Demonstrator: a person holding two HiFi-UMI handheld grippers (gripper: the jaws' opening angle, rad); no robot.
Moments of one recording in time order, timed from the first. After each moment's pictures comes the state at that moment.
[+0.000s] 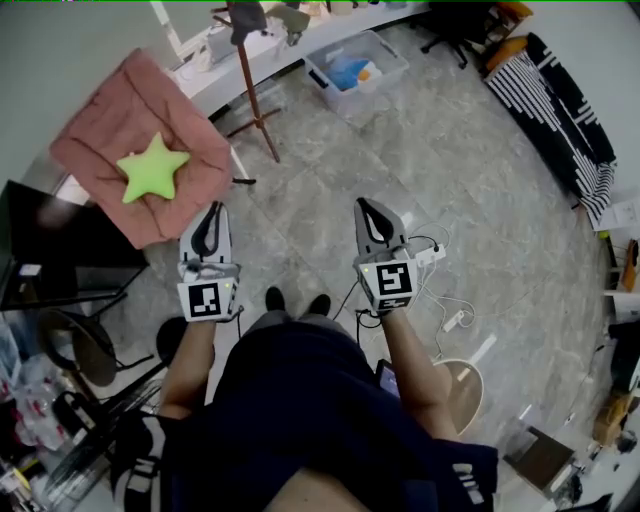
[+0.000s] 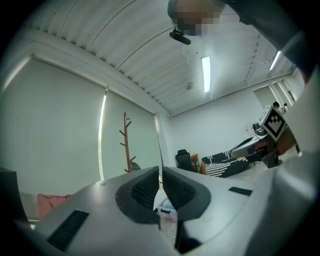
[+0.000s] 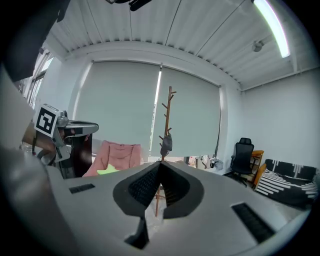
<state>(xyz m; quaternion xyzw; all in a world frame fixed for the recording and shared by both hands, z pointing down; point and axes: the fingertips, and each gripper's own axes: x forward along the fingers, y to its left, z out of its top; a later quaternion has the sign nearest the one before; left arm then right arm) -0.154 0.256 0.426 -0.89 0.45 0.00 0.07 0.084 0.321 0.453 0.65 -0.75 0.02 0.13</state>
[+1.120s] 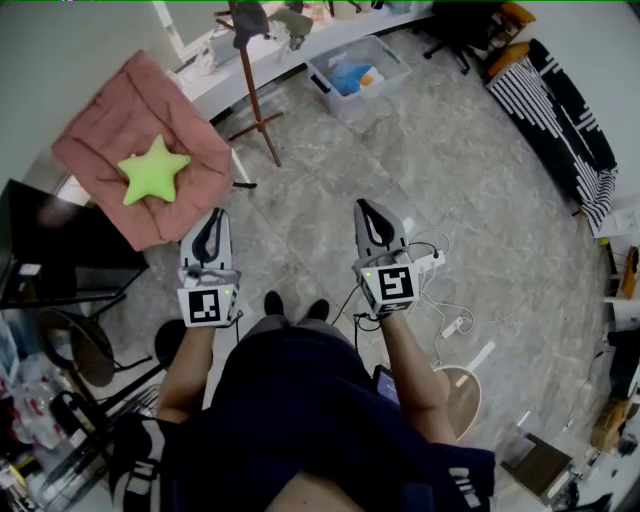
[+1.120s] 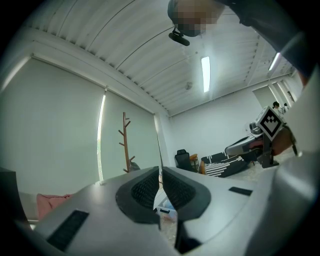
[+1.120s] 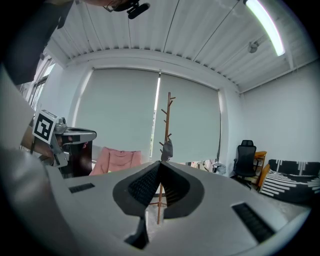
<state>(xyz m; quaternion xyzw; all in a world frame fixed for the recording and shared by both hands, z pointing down) -0.150 0.255 0.428 -0.89 0.45 0.00 0.07 0.087 0.310 0.442 0.64 -0.76 0.00 0.09</state>
